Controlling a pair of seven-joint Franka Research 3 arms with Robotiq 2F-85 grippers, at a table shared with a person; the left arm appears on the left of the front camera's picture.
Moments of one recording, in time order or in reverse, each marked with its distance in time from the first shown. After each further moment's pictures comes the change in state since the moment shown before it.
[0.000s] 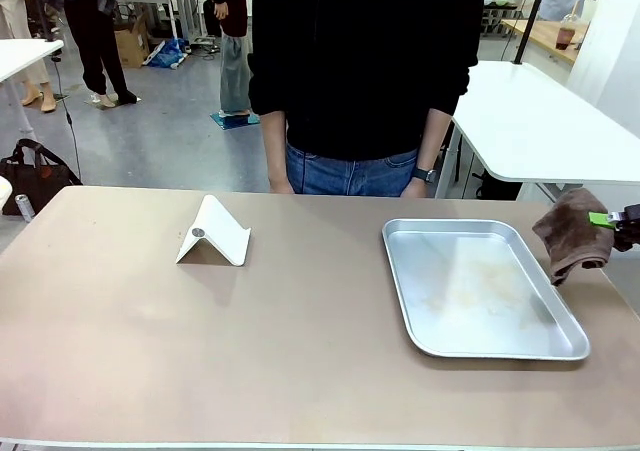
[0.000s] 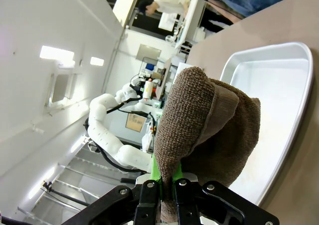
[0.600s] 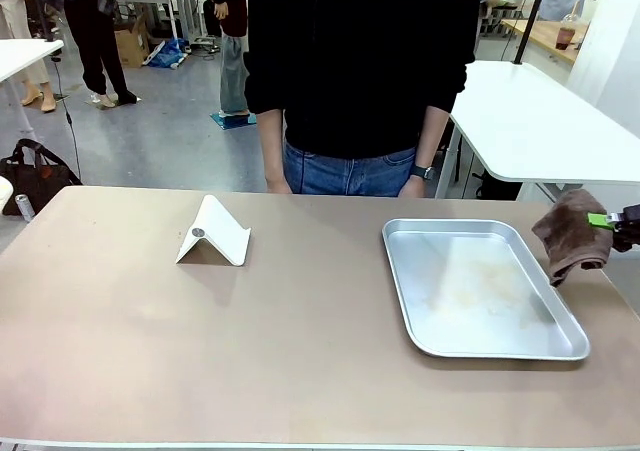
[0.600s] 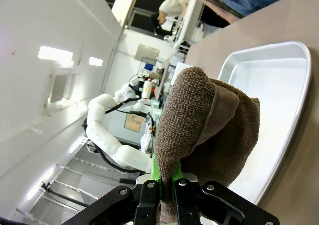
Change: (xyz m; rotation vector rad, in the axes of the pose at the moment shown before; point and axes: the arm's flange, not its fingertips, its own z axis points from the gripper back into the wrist) left arm 0.001 0.001 0.001 0.004 -0.009 0.021; right arm 0.001 -0.001 0.000 -0.015 0.000 0.001
